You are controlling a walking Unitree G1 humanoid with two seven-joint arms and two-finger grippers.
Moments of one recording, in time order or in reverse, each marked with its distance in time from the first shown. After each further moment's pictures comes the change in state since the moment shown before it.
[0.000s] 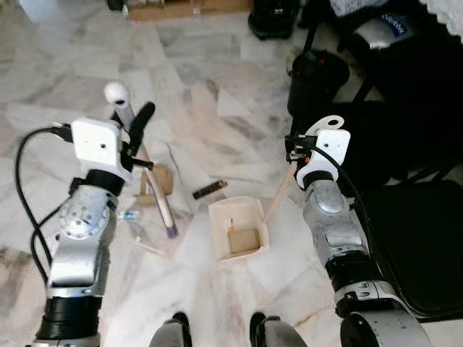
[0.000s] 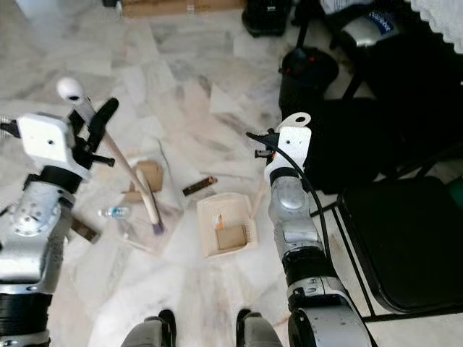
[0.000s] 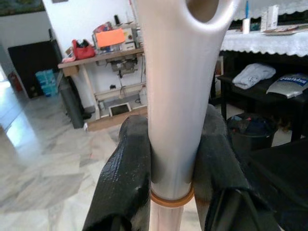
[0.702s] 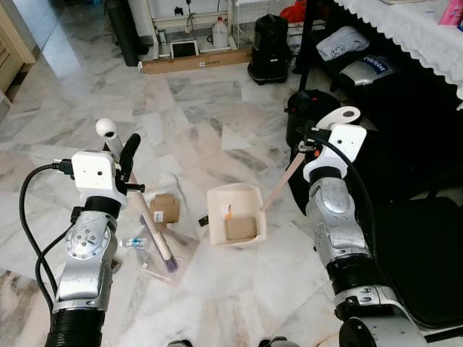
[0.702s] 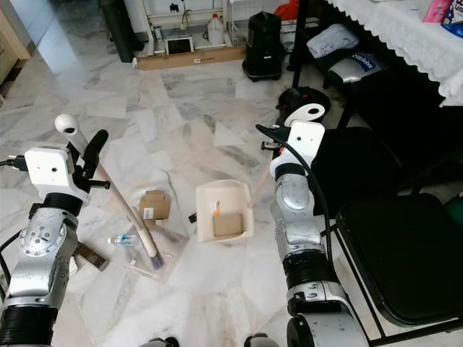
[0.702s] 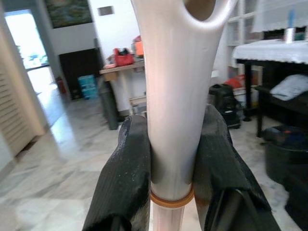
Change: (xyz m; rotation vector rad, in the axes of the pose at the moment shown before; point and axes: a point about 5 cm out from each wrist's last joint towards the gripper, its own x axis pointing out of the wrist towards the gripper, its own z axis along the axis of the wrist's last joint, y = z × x) left arm -0.016 0.014 -0.024 0.008 0.053 0.120; right arm -0.009 -0.001 0.009 0.060 -0.079 -0.010
